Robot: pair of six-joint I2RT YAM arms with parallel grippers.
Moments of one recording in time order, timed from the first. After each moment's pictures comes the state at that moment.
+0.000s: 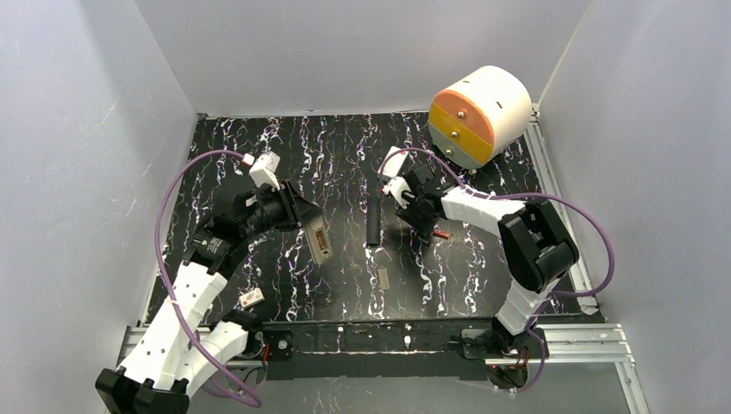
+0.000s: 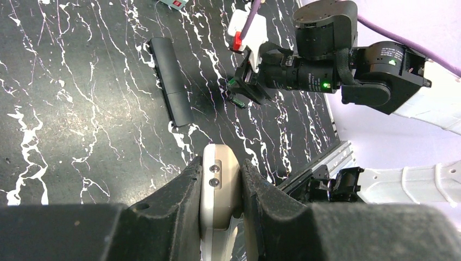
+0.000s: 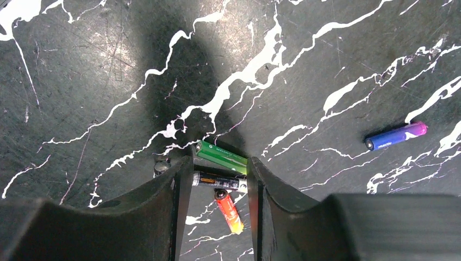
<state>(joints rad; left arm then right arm) -0.36 0.84 0.89 -0.48 0.36 -0.59 0.60 1.74 1.08 -0.48 0.04 -0.42</state>
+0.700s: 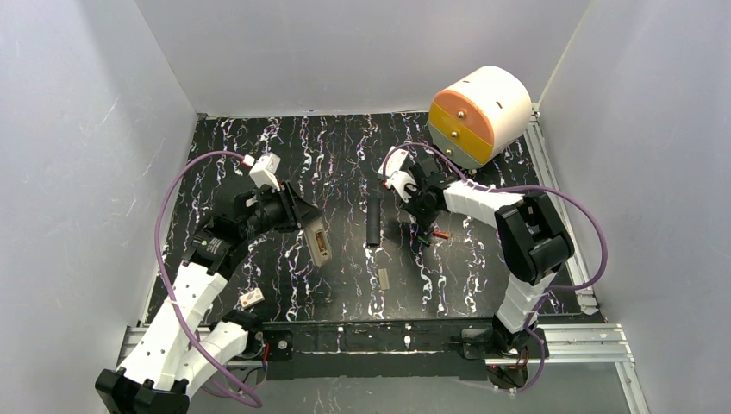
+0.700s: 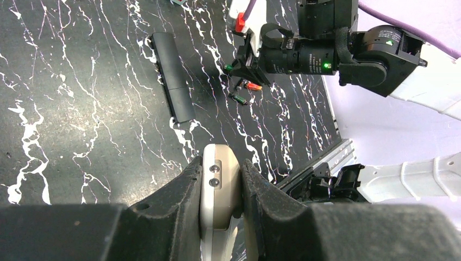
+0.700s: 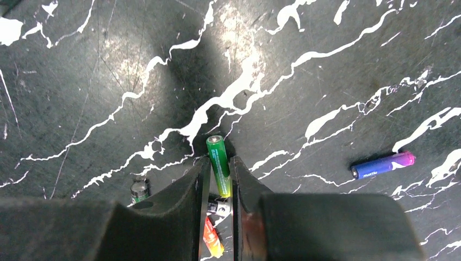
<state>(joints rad) -0.36 0.83 0.89 -0.50 0.36 -0.59 0.54 1.80 1.12 -0.45 -0.06 -0.49</state>
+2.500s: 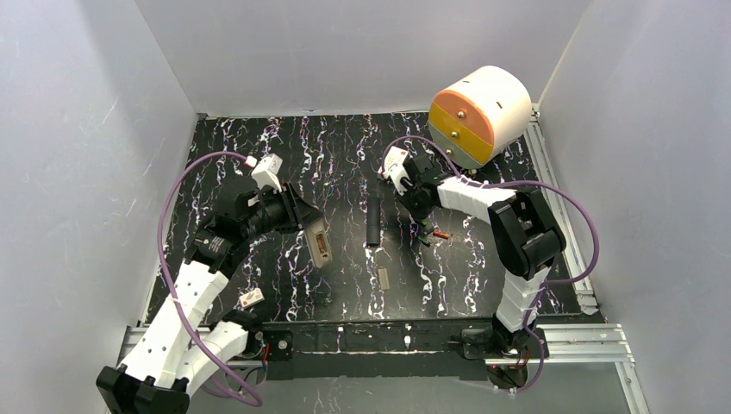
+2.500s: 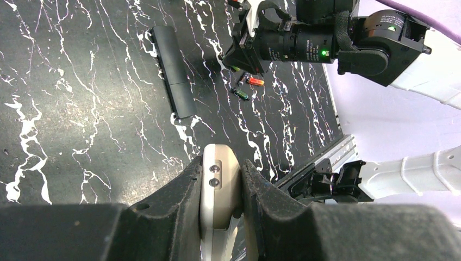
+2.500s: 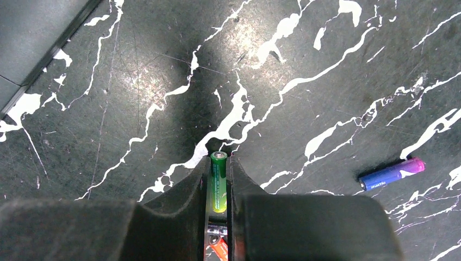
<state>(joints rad) -0.36 0.84 0.88 -0.50 0.37 -0.58 0.55 1.86 1.19 -0.43 -0.03 -0.32</state>
